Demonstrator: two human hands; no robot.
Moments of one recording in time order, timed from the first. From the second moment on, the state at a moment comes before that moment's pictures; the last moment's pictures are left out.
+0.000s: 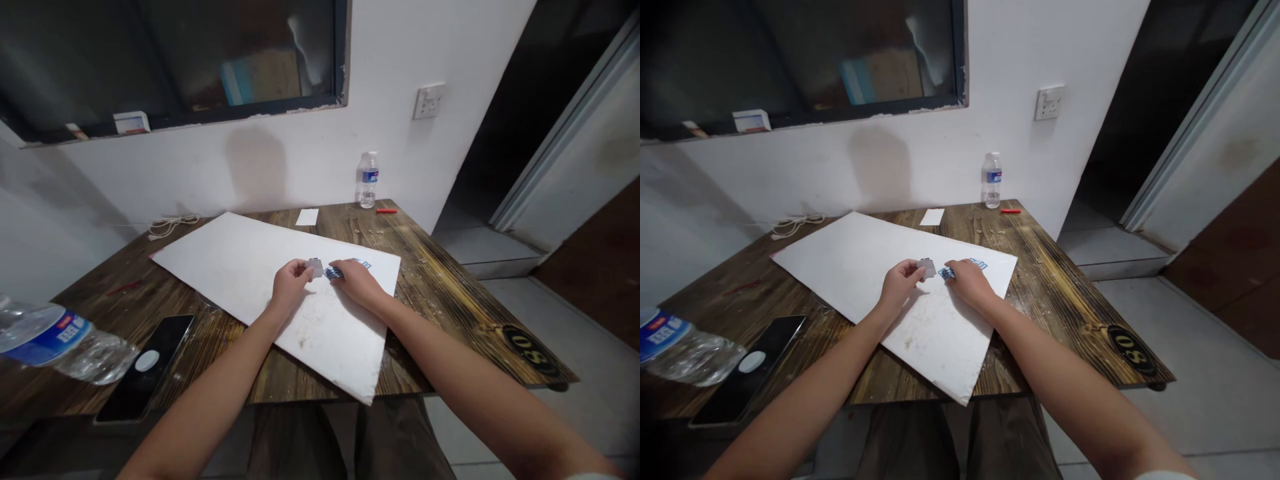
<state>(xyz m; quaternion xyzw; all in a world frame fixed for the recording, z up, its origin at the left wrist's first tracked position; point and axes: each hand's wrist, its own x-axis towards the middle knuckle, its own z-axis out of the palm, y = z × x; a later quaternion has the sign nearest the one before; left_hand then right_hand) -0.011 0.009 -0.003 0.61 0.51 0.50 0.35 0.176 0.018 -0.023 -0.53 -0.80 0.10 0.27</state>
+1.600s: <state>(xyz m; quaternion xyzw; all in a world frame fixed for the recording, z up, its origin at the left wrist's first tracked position) -0.007 0.005 0.002 0.59 0.52 0.50 0.35 0.209 0.033 -0.010 -0.66 -0.68 0.13 0.28</state>
